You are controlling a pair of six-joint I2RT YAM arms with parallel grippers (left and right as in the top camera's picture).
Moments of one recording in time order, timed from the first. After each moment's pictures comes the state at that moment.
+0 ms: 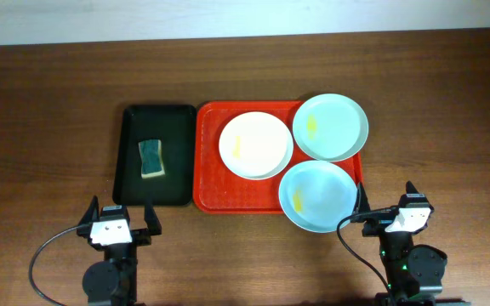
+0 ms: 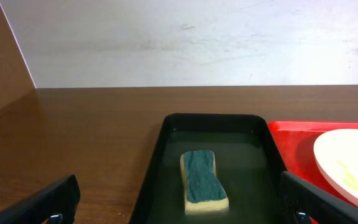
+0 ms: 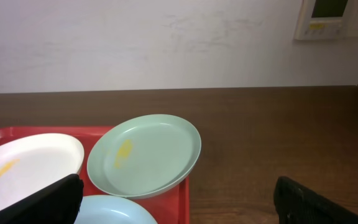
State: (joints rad) left arm 0.05 0.01 0.01 -0.07 -0.06 0.03; right arm -0.03 0.01 0.01 -0.07 -0.02 0.03
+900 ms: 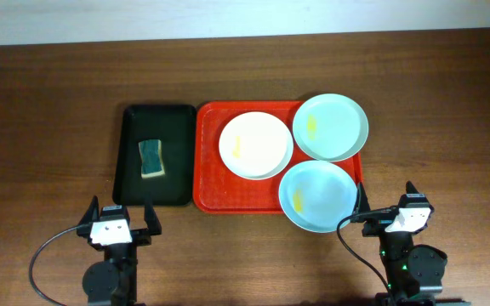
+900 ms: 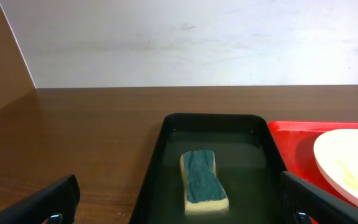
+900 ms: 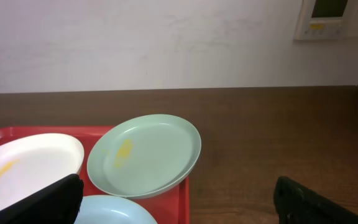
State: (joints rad) left arm 0.05 0.01 0.01 -0.07 -0.06 0.03; right arm -0.03 0.01 0.01 -0.07 -0.02 0.03
